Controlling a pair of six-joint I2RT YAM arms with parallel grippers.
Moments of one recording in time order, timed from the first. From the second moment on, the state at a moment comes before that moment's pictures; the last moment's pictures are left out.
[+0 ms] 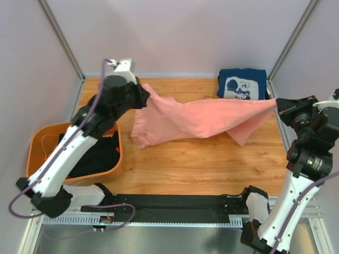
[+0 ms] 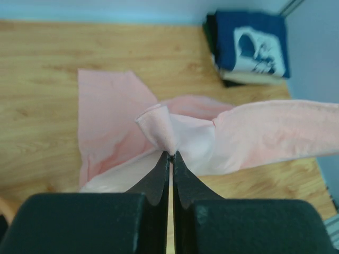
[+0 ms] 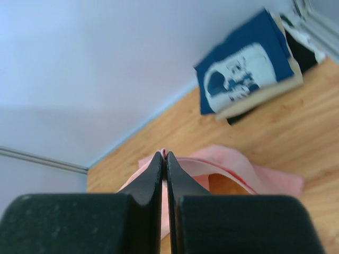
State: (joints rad) left arm -0.66 1.30 1.53 -0.64 -0.21 -0.46; right arm -0.47 0.82 1.30 -0.69 -0.38 0.70
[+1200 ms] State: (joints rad) left arm -0.40 1.45 1.90 -0.43 -0.15 -0.03; right arm -0.26 1.29 1.60 -0.61 0.08 0.42
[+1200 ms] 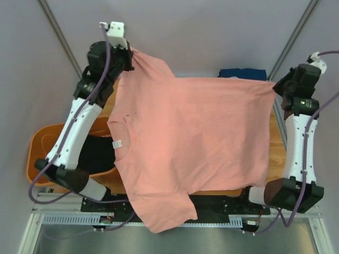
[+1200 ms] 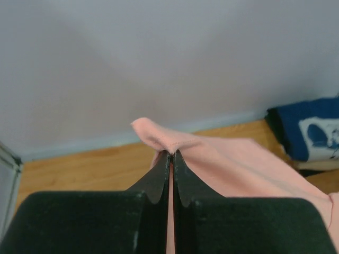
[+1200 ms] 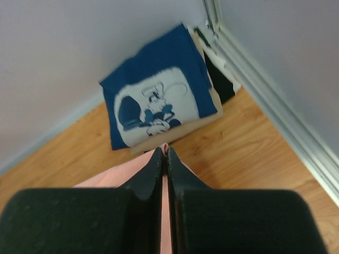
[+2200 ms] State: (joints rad) left arm -0.31 1.38 1.69 -0.85 -0.24 -0.26; right arm -0.11 1.15 1.20 -0.50 -0.16 0.48
